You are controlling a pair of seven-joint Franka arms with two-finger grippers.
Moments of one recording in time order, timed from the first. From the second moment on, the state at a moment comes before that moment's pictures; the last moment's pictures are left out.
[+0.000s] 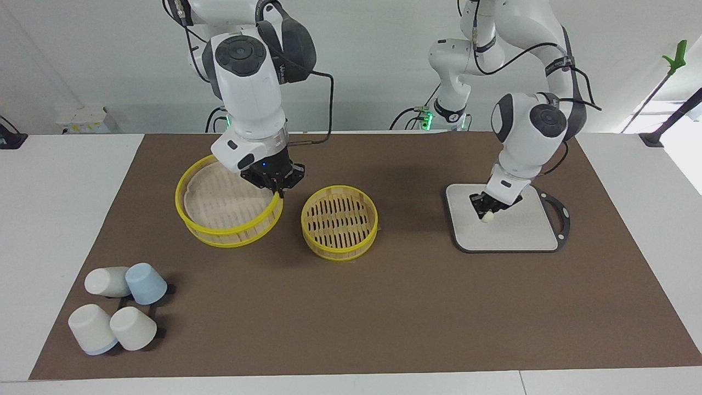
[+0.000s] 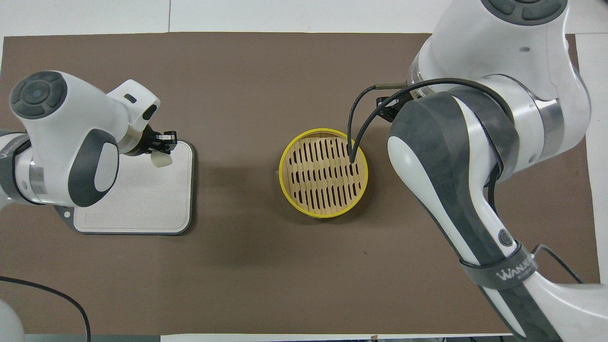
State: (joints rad) left arm -0.34 0.17 0.08 -1.86 -0.03 2.04 -0.32; right arm 0.35 0.33 -0.02 -1.29 0.01 1.59 0.36
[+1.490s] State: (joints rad) left arm -0.83 0.40 0.08 -1.81 -0.09 2.40 -0.73; right arm 0.33 0.31 -0.02 -1.33 0.01 1.59 0.32
